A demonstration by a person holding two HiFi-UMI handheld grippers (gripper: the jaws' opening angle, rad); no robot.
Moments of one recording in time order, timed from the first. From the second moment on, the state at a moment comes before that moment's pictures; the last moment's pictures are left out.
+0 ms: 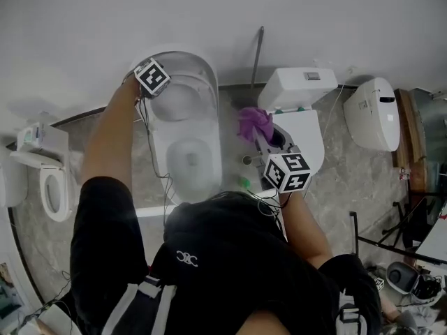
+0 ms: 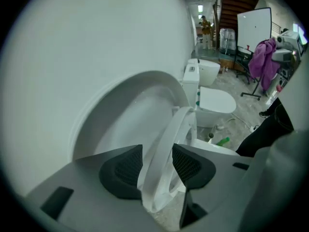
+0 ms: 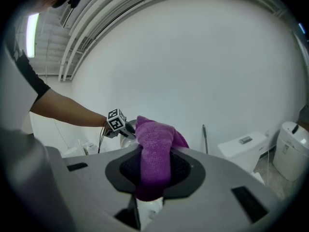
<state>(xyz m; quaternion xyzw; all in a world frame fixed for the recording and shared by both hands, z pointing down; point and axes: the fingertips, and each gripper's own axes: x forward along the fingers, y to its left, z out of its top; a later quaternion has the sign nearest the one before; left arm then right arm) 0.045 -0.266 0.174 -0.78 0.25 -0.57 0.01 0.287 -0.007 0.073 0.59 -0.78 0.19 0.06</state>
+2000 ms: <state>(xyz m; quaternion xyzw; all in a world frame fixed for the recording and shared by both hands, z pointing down) 0.035 0.078 0.270 -0.85 -0.07 -0.52 0.04 0.125 0.064 0.140 0.55 -0.78 0.28 0.09</state>
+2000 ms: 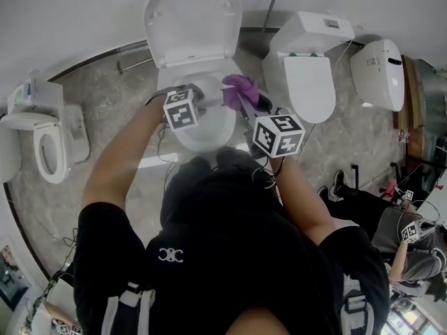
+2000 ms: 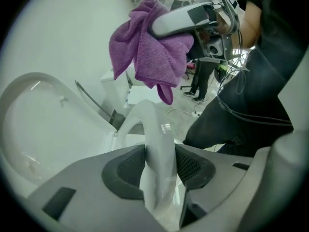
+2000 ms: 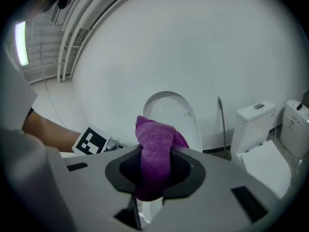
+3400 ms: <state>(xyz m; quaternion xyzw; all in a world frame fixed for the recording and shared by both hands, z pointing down) 0.029 0.222 0.457 -0.82 -0.10 -0.56 -0.08 0.136 0.071 0.346 0.47 -0.77 0.39 0.19</state>
